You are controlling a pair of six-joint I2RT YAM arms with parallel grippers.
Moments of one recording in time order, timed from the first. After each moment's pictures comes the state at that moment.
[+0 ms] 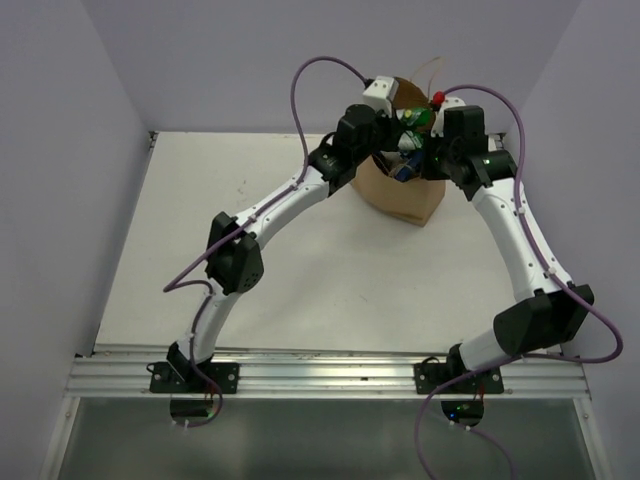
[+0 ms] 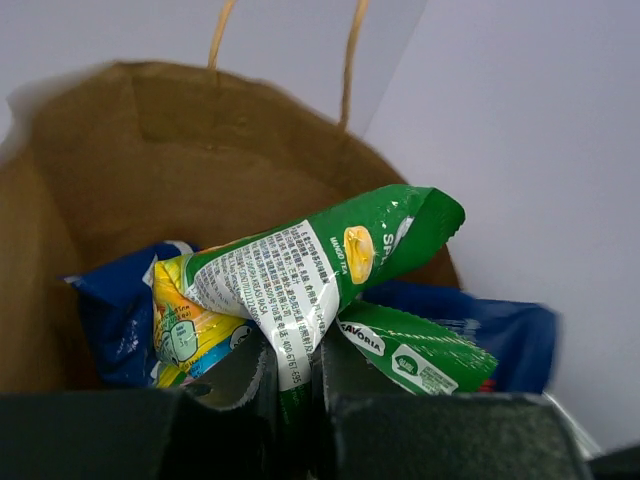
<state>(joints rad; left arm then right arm) -0.76 2.26 2.27 -0.06 -0.08 -0.32 0.23 1.50 1.63 -0.78 0.06 0.15</state>
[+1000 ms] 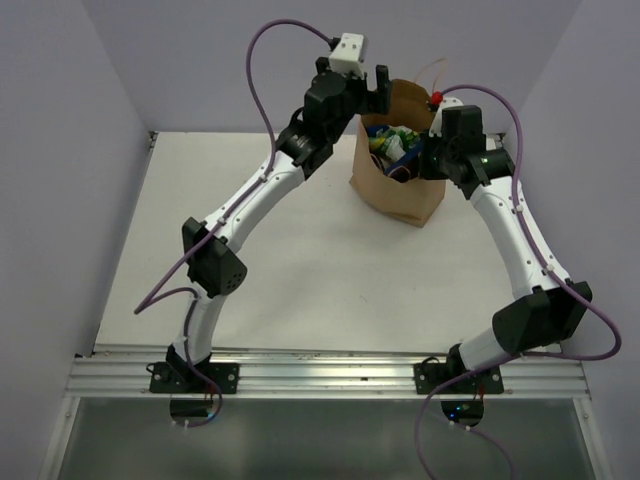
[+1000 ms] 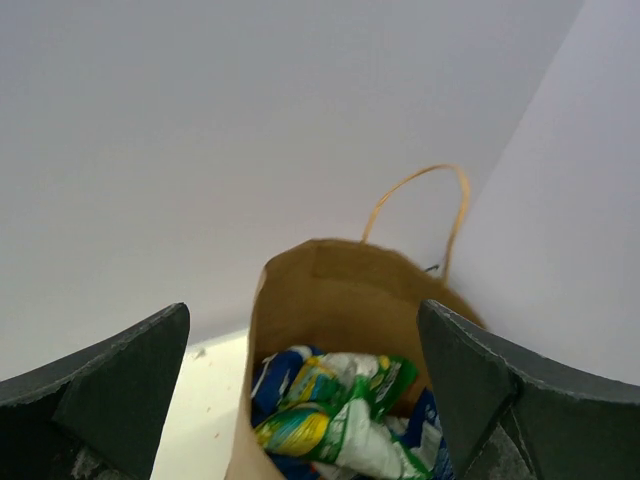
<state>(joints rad) -0.70 2.16 2.35 -0.07 -0.25 -0.18 0.23 1.52 1.63 -0.78 0.06 0.15</state>
